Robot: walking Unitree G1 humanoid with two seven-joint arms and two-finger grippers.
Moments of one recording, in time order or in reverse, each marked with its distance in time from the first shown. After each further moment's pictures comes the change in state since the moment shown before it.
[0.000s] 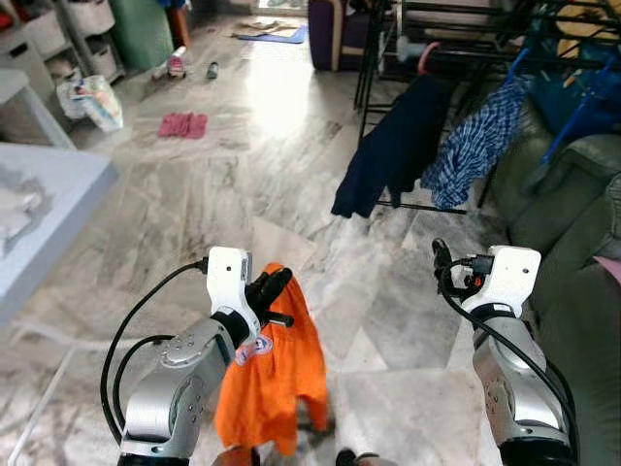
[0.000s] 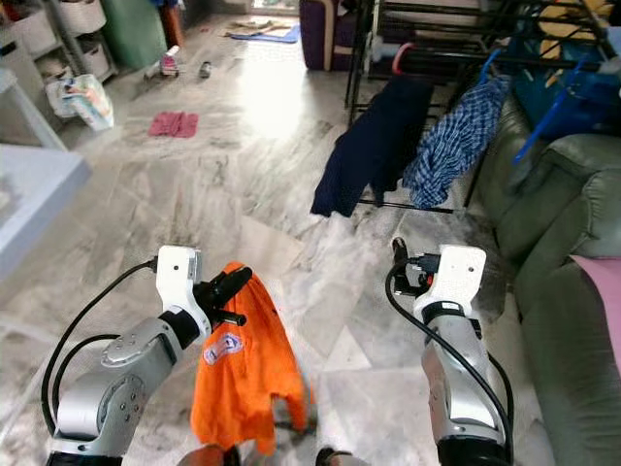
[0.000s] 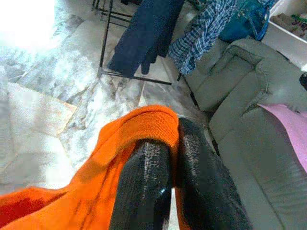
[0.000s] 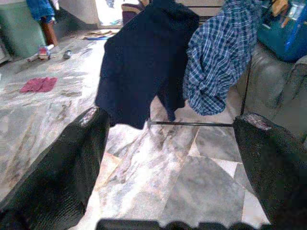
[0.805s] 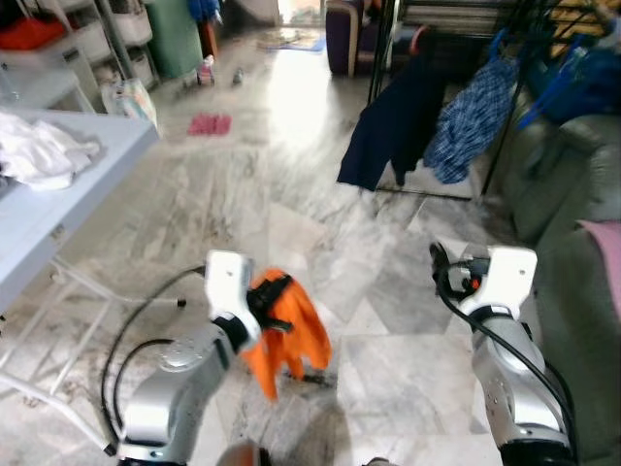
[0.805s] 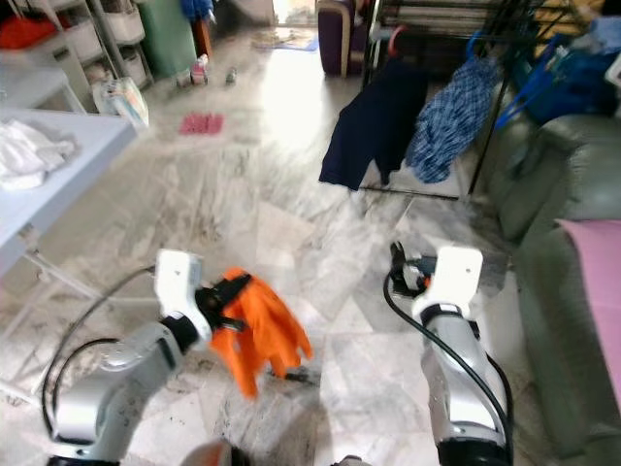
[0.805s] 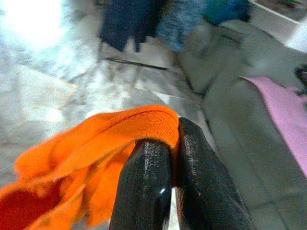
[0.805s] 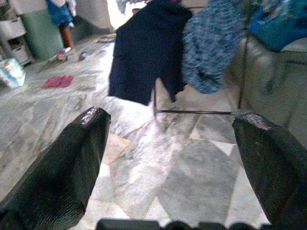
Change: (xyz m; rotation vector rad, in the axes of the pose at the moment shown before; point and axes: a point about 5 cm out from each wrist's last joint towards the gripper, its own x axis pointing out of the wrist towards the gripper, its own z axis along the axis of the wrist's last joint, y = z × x) left arm -0.001 -0.003 -0.005 0.005 0.035 -0.029; right arm -0.001 -0.001 -0.003 -0.008 0.020 -0.001
